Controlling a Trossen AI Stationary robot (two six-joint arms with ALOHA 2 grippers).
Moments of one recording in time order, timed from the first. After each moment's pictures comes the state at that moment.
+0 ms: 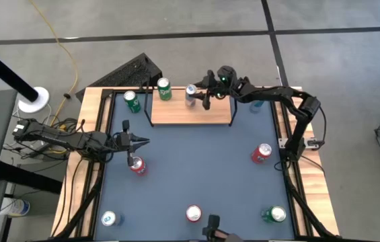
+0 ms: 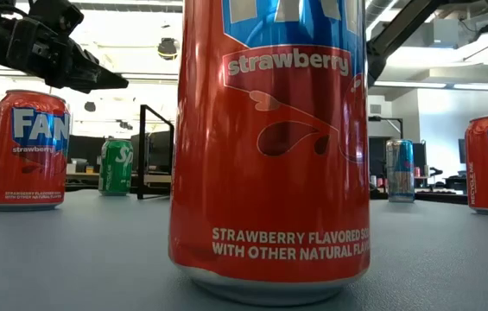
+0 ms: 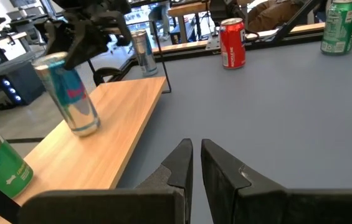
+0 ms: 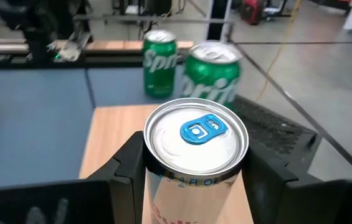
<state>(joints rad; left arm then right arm) -0.19 0.46 0.18 0.15 -0.43 0.15 -0.65 1.80 1.12 0.39 -0.44 -0.22</state>
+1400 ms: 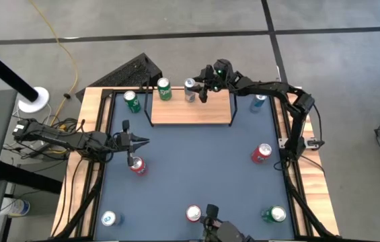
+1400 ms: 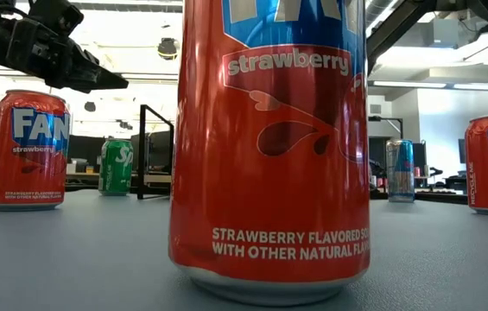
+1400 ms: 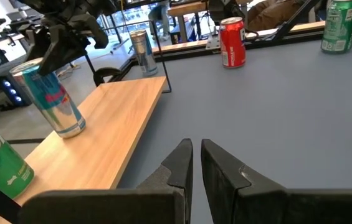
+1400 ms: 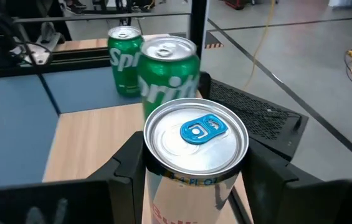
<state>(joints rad) -0.19 0.46 0.18 0.15 -0.43 0.15 -0.69 1.89 1.27 0.27 -0.42 -0.19</state>
